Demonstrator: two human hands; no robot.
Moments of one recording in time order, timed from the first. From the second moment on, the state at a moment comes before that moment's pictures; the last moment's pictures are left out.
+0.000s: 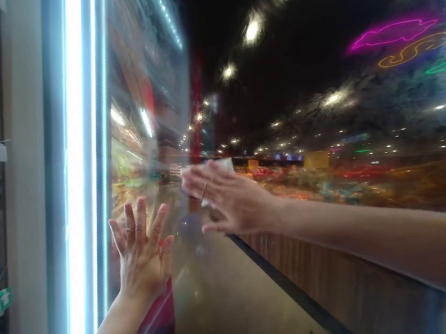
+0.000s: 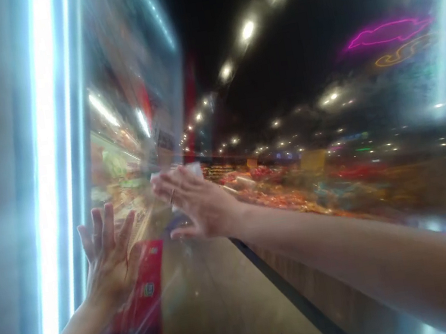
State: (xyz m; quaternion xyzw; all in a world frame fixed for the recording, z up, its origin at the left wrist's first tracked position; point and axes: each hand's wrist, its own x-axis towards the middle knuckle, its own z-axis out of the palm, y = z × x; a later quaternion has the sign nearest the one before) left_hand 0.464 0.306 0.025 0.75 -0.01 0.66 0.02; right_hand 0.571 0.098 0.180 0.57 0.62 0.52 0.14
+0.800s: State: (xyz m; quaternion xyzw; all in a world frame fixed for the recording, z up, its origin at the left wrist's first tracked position) left_hand 0.473 0.299 0.033 0.77 -0.01 0.64 0.00; right_hand 0.565 0.079 0.141 0.60 0.63 0.46 0.19
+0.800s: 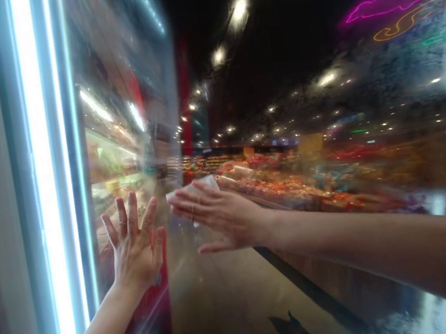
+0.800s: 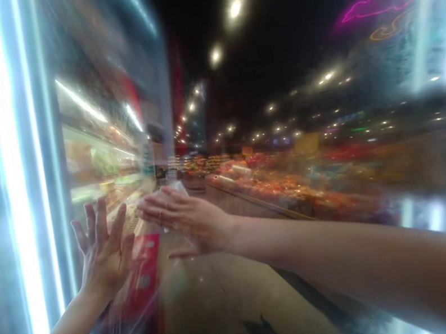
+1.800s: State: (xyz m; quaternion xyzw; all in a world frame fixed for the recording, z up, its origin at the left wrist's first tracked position) left_hand 0.528 0.131 0.133 0.71 -0.21 0.66 -0.11; right_hand 0.597 -0.120 0.186 0.67 0.44 0.59 0.07
